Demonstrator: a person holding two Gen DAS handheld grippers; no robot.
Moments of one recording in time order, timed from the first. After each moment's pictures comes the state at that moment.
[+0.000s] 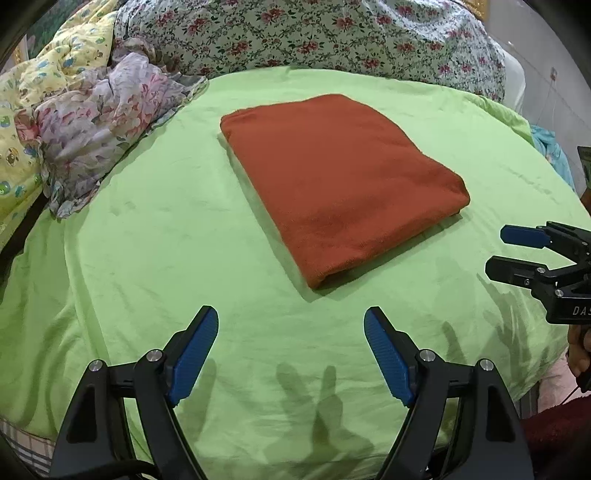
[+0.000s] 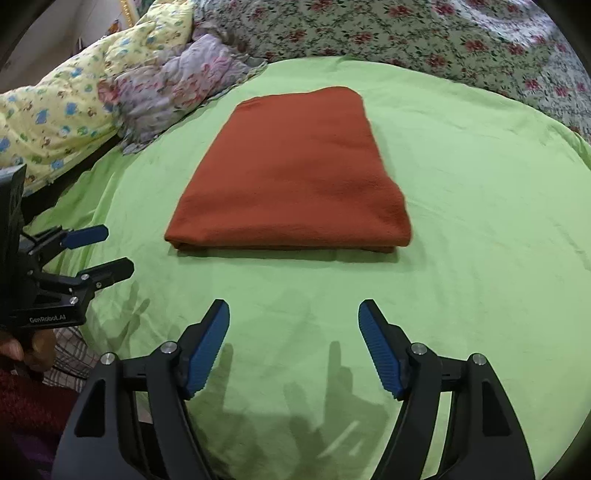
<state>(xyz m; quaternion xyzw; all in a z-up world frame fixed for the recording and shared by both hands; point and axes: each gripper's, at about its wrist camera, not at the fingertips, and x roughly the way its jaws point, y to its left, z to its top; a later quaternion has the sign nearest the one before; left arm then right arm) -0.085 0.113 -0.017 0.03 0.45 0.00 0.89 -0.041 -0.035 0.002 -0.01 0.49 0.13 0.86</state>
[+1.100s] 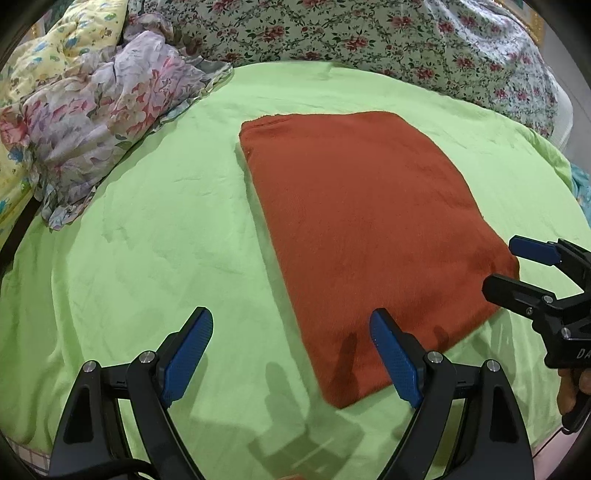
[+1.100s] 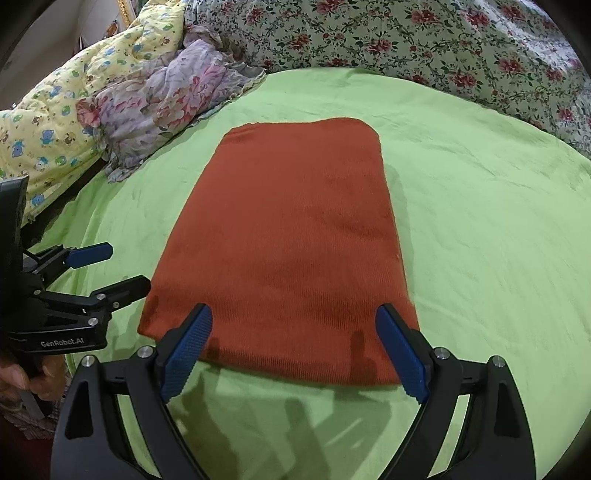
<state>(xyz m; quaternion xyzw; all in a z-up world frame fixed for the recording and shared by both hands) 0.015 0.129 -0.016 -0.02 0.48 0.06 0.88 0.061 -0.025 0.004 -0.01 0.49 0.15 0.86</state>
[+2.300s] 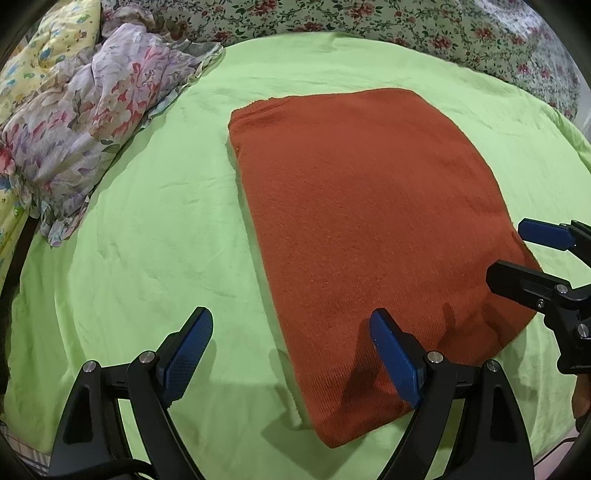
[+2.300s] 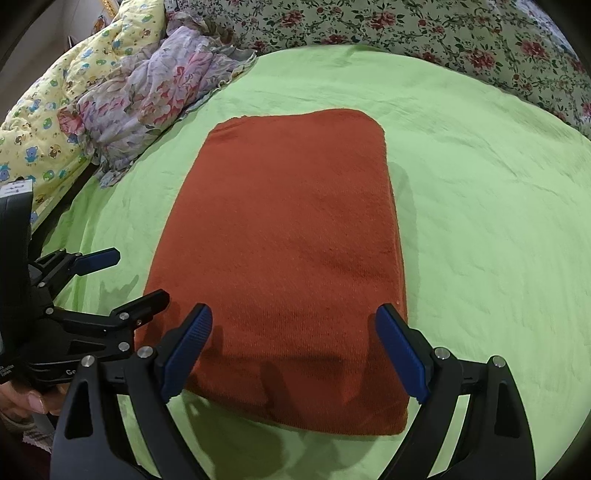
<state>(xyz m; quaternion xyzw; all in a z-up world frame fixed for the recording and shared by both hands) 0.057 0.125 -0.021 0.02 0.53 0.08 0.84 0.115 -0.029 -0.004 0.00 0.54 0.16 0.82</state>
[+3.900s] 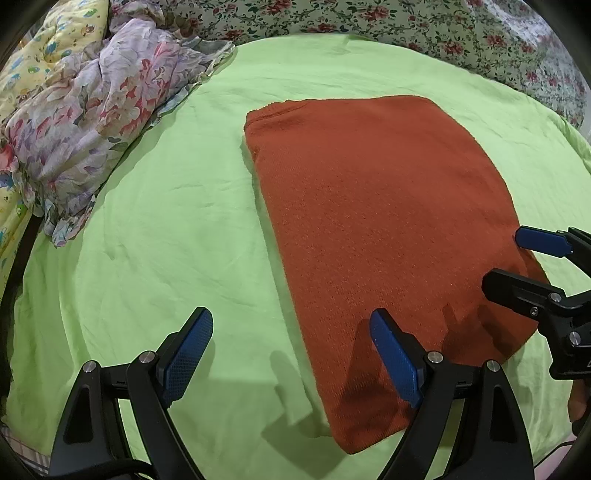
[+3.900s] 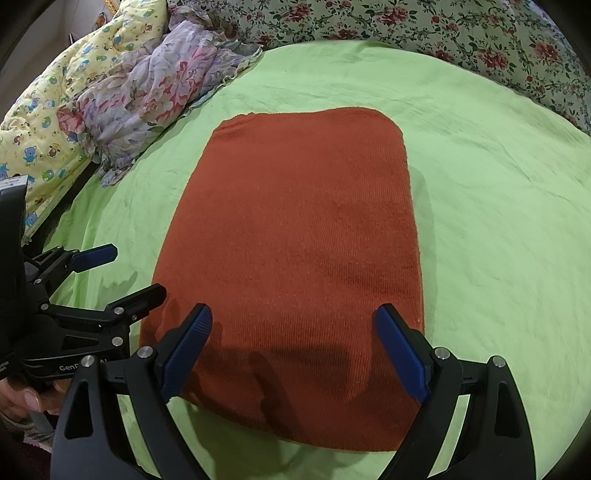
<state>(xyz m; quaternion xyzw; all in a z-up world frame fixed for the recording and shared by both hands) 0.062 0.137 -0.020 0.01 0.53 0.09 0.84 0.118 -0.018 -0.008 0.01 0.55 0.17 0.82</state>
